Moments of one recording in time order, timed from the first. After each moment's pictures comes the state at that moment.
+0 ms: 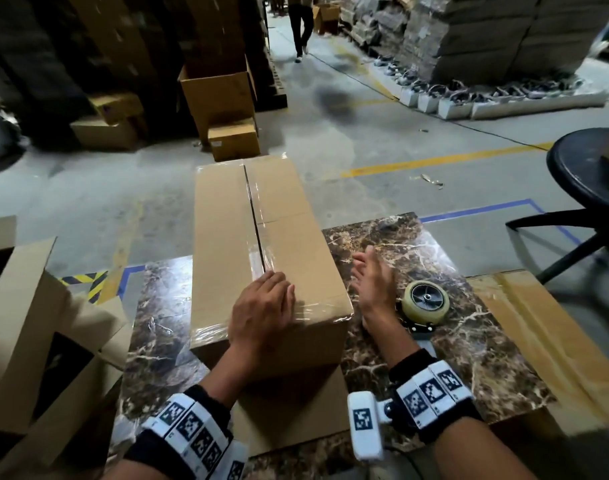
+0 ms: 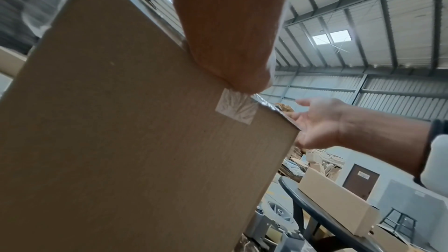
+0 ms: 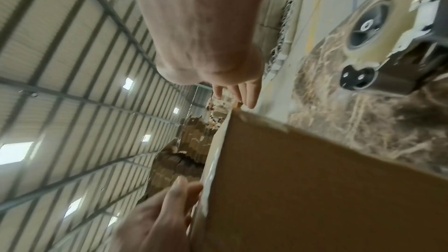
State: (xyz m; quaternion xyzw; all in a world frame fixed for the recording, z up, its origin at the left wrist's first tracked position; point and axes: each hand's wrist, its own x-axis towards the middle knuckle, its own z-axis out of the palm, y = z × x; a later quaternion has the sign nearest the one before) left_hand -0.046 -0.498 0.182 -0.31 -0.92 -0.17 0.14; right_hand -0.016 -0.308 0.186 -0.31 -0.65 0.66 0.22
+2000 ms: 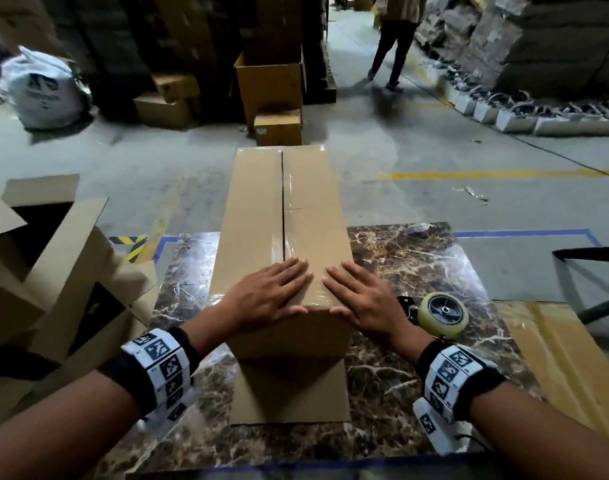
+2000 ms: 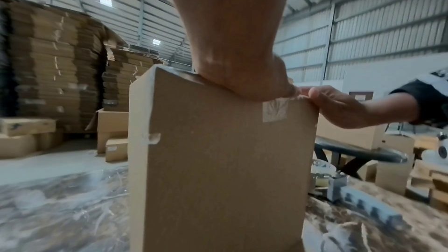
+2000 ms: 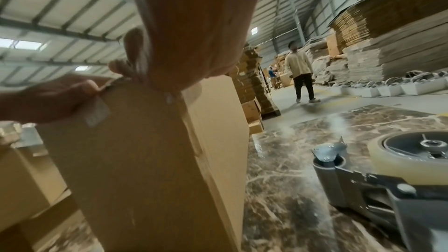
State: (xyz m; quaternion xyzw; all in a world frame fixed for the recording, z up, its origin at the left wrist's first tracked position) left_hand -0.073 -0.534 0.169 -0.51 -0.86 0.01 0.08; right_hand -0.005 -0.273 0.147 0.27 -0.94 0.07 0.19
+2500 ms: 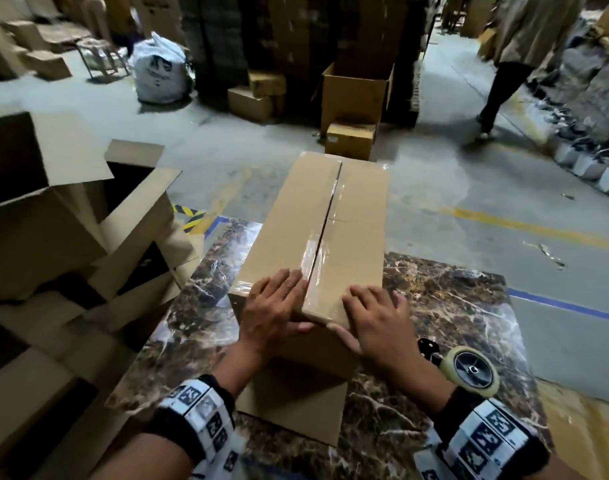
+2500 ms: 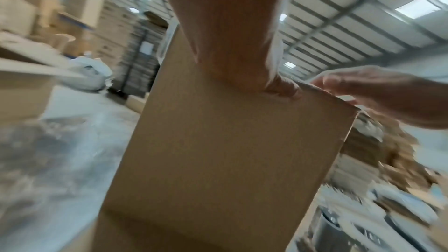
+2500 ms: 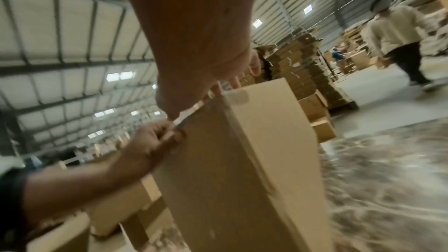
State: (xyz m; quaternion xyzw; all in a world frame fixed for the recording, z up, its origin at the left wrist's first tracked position) left_hand -0.012 -0.524 0.135 -0.21 -0.95 -0.07 0.23; right_hand 0.000 -0.291 0.182 0.23 -0.97 0.05 0.11
